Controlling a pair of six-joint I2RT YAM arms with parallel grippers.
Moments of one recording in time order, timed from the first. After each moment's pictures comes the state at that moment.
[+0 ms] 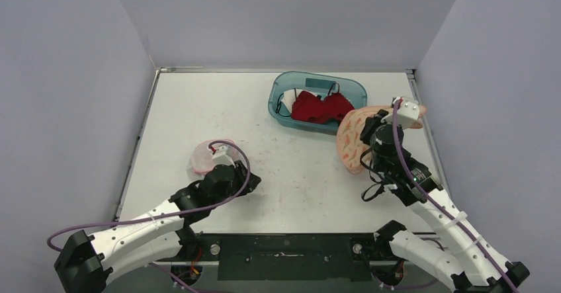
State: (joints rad) left arm -0.88 0.80 0.39 -0.14 -0.26 -1.00; right arm 0.61 0.78 0.88 -0.41 0.65 0.47
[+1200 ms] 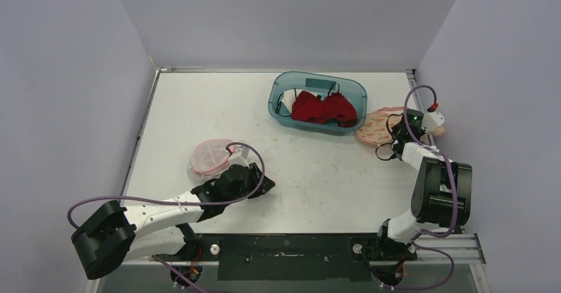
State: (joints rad) left arm -0.91 1.09 0.37 0.14 -0.17 -1.07; right arm -0.20 1.54 0.74 0.22 0.33 0.66
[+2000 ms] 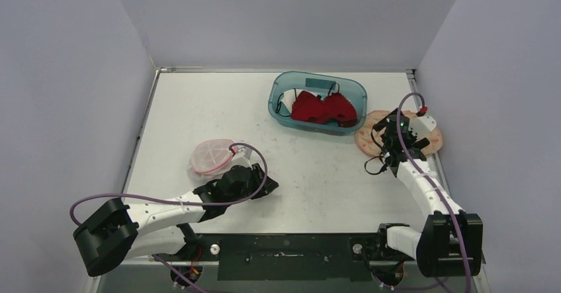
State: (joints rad) left arm -0.93 1.12 0.37 0.21 -0.15 -1.07; right arm -0.01 1.21 0.71 -0.16 0.52 0.72
